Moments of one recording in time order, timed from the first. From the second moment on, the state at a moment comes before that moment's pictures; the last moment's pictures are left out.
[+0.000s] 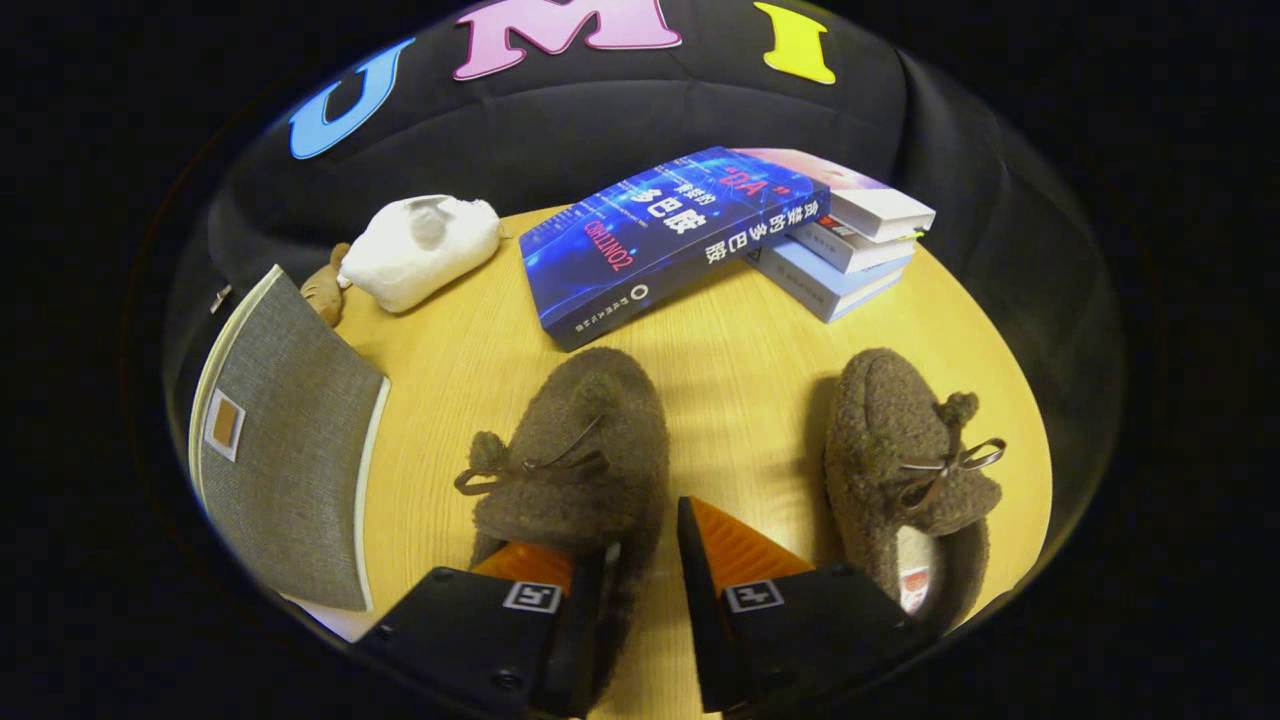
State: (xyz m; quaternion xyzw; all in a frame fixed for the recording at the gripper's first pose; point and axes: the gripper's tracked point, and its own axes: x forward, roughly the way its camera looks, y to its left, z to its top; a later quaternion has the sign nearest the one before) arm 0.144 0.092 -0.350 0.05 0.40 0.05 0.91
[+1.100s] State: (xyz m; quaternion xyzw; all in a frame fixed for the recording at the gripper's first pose) arm 0.116 0.211 -0.106 0.18 0.31 0.11 0.93
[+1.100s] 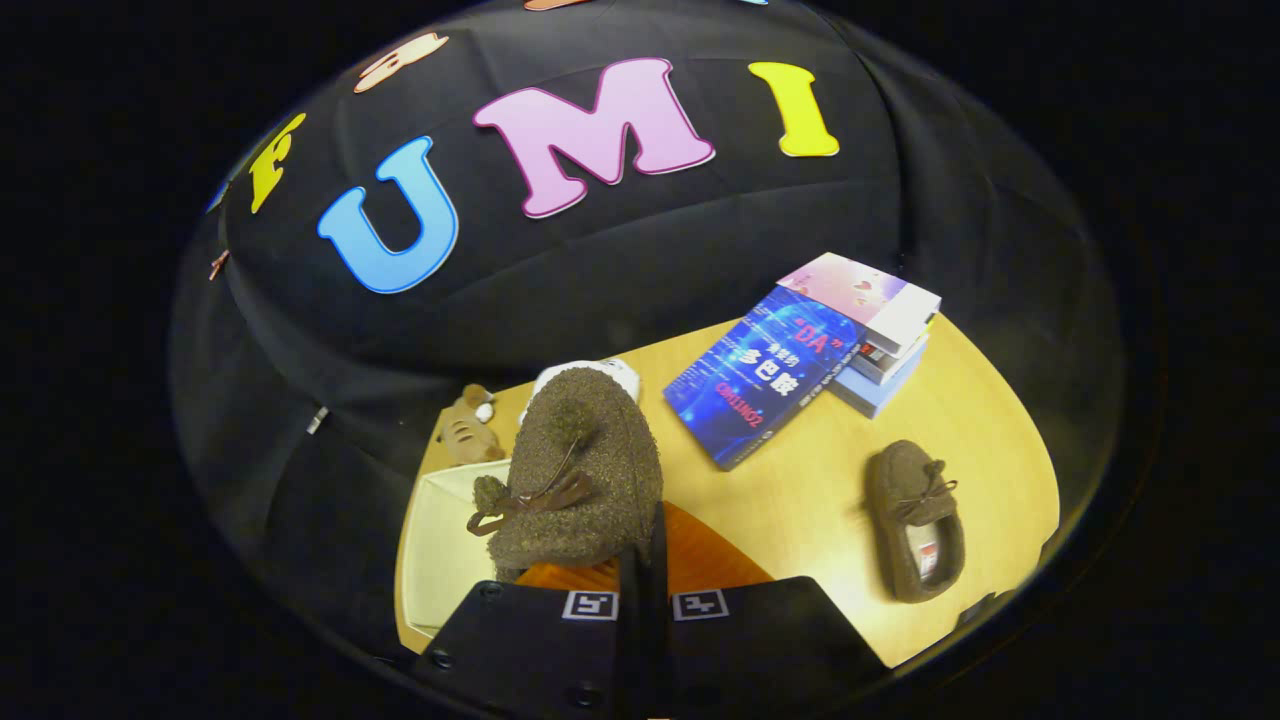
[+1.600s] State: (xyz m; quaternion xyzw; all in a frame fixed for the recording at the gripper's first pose) arm 0.096 0.361 -0.131 0.17 0.36 0.17 0.90
